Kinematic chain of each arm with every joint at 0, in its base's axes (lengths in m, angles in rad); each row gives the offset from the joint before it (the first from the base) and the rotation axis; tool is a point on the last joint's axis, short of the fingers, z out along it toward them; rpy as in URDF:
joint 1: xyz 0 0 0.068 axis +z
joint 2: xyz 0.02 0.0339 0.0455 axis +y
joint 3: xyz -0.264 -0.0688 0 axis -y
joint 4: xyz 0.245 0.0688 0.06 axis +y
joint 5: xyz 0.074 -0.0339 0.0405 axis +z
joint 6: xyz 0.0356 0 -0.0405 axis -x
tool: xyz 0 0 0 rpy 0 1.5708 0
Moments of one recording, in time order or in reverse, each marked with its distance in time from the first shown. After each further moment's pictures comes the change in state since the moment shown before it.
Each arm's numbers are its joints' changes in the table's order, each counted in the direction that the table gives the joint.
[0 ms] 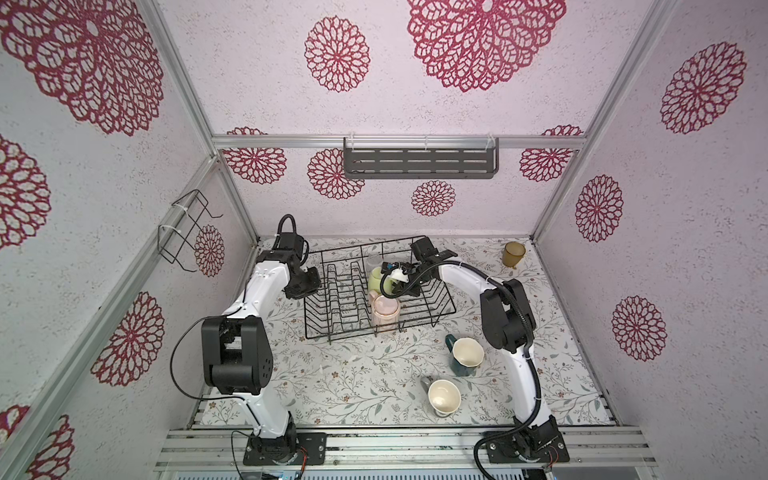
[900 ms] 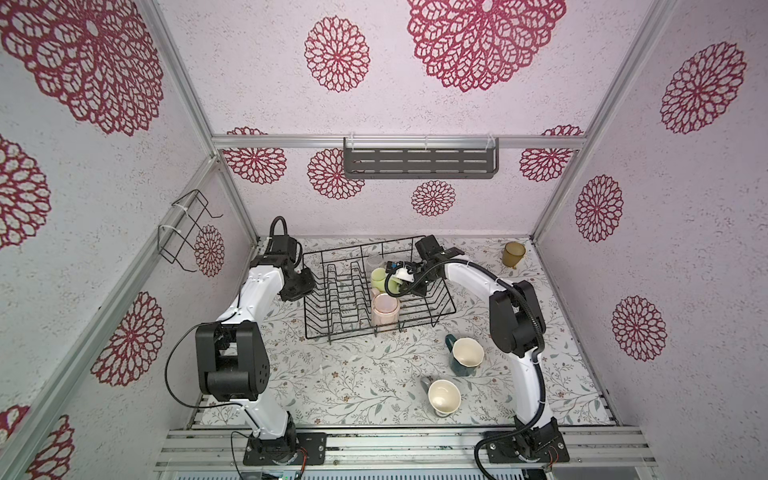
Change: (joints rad) left arm 0.039 -0.015 -0.030 -0.047 0.000 0.035; right arm -0.007 -0.086 -0.055 0.071 -0.057 -0.005
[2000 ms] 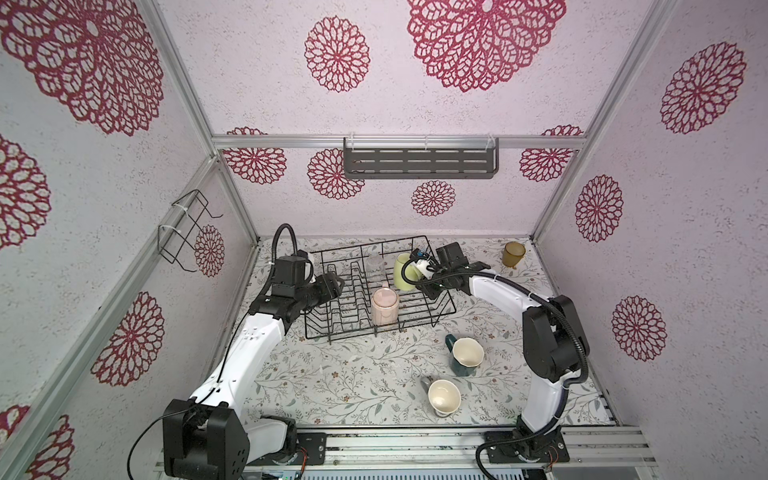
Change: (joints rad) left arm -0.164 -0.470 -0.404 -0.378 -0.120 0.181; right arm -0.044 -0.320 -0.402 -0.276 -0.161 -0.544
